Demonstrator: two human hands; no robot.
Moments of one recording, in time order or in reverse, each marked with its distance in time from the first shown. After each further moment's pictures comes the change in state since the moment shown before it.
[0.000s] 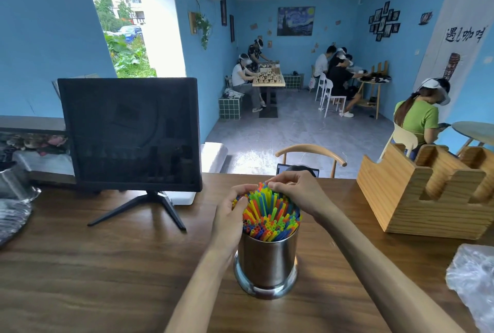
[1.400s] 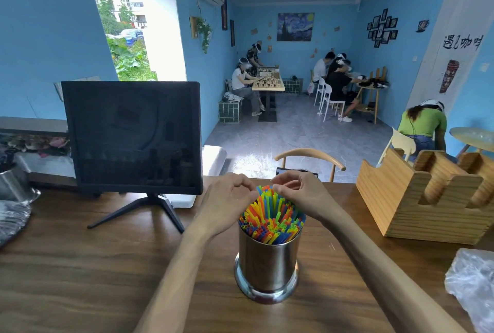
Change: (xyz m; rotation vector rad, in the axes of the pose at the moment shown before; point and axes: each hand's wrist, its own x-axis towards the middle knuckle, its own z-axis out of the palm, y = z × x) left_hand 0.026 0.045 -0.025 0.685 -0.132 0.261; right_hand -0.007 -0.010 -0.009 -0.150 -0.016 -0.081
